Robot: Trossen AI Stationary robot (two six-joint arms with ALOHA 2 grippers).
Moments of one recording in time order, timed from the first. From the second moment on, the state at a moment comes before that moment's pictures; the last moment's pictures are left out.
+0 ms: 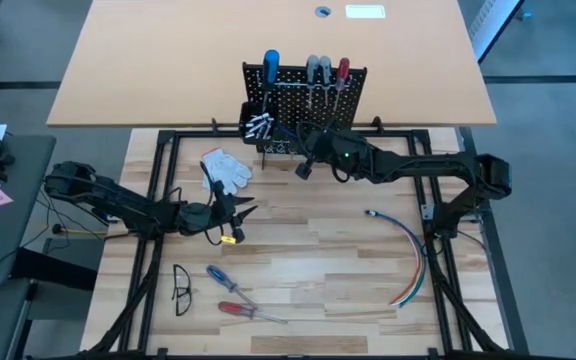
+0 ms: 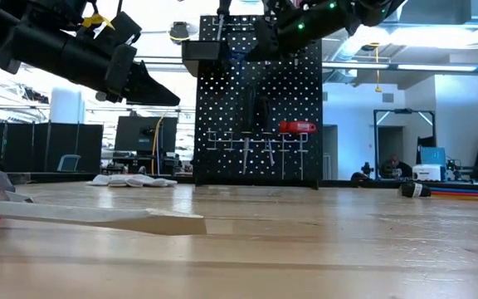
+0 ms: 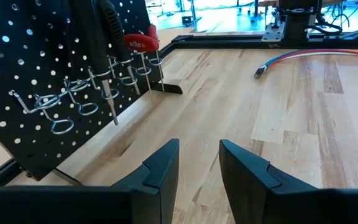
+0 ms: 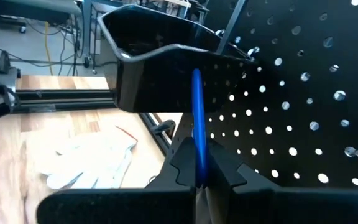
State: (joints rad) left arm -0.16 1.22 0.32 0.69 -0.63 0.00; right arm -0.25 1.56 1.08 0.32 0.36 -0.24
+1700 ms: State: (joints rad) left arm -0.16 1.22 0.32 0.68 -0.63 -0.01; right arm -0.29 1.62 1.08 0.33 0.34 0.01
